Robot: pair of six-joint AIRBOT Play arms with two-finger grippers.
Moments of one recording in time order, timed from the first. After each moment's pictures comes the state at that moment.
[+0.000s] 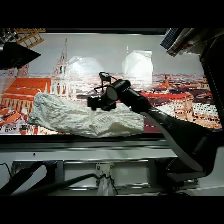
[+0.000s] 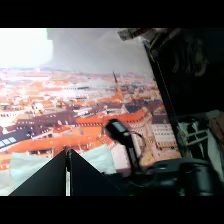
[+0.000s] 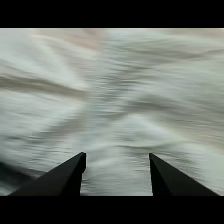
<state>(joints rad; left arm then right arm) 0.23 -1.08 1.46 0.67 -1.31 -1.36 0.73 -1.55 1.46 -1.39 1.19 2.16</state>
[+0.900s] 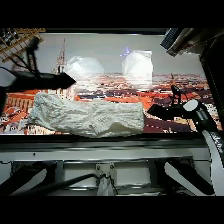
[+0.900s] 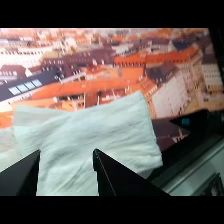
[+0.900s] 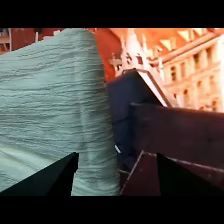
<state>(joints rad) -0.14 -1.09 1.13 0.88 -1.05 -1.34 -0.18 -1.07 0.65 -0.98 1.00 1.38</state>
